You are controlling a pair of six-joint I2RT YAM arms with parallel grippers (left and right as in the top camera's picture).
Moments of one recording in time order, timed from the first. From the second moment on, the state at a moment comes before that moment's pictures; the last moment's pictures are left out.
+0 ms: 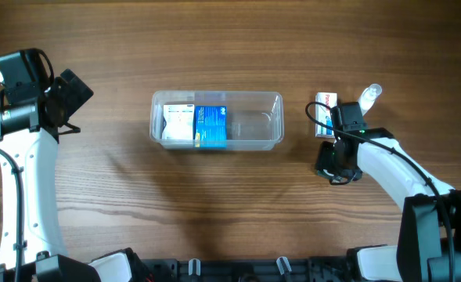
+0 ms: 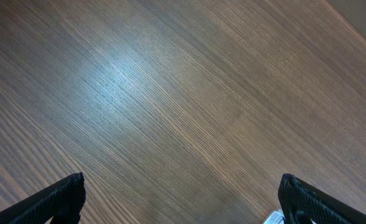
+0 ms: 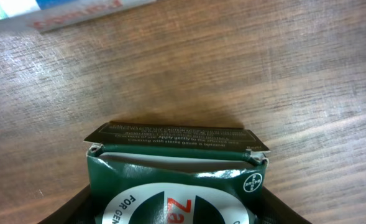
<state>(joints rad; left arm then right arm) 0.28 1.42 1.27 -0.81 -0.14 -0.47 0.11 1.57 0.76 -0.68 0.07 0.41</state>
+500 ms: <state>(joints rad) 0.28 1.42 1.27 -0.81 -0.14 -0.47 0.19 1.57 1.42 -1.07 -0.03 0.42</state>
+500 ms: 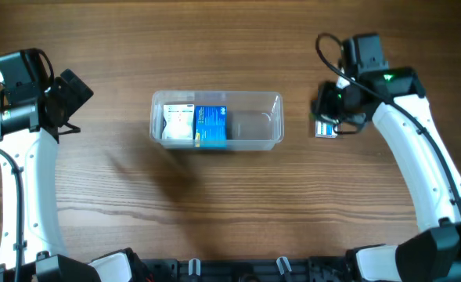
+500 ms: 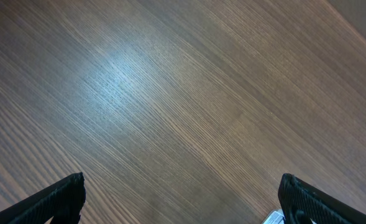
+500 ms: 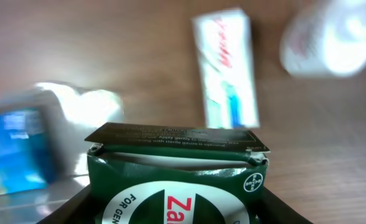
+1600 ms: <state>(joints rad) 0.28 1.42 1.27 -0.81 -0.14 -0.47 0.69 1.96 1.50 -0.81 0.17 0.58</state>
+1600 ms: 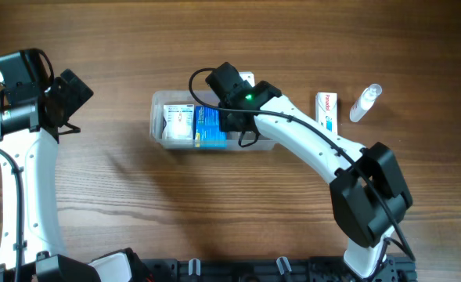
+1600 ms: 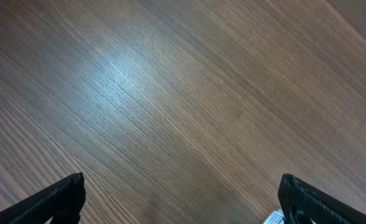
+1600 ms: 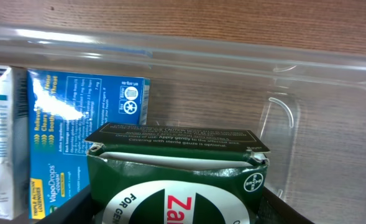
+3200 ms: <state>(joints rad) 0.28 1.42 1.27 -0.81 -0.14 -0.47 0.66 1.99 1.40 -0.71 0.18 0.59</state>
